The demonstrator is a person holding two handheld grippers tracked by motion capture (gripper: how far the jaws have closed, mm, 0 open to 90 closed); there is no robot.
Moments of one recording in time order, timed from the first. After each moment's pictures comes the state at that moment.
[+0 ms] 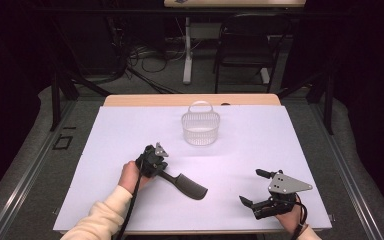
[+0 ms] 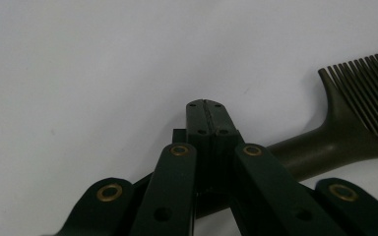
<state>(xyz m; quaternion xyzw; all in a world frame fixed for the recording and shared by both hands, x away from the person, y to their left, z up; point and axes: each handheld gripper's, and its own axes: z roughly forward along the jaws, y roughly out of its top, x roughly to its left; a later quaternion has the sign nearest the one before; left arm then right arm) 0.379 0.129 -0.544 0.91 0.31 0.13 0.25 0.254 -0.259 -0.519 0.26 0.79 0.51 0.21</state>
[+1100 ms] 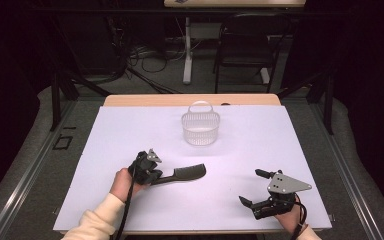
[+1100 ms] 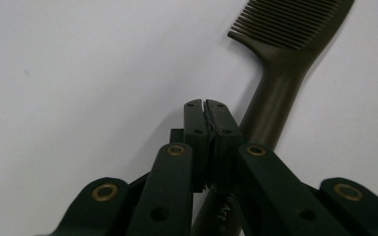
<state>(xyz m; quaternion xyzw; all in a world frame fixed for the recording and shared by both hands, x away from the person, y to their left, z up) 0.358 0.147 -0.541 0.91 0.32 0.09 0.24 0.255 -0.258 -0.519 0.26 0.80 0.50 0.21</state>
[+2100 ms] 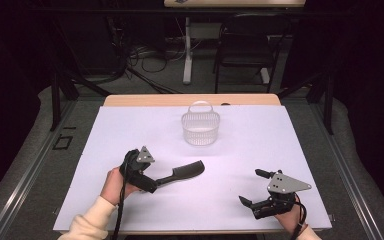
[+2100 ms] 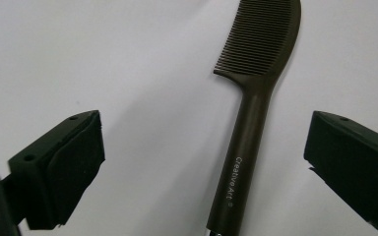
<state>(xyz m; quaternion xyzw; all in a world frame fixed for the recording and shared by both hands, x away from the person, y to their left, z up) 0.340 0.159 -0.508 0.90 0.29 0.14 0.29 0.255 -0.257 -0.519 0.27 0.80 0.50 0.21</state>
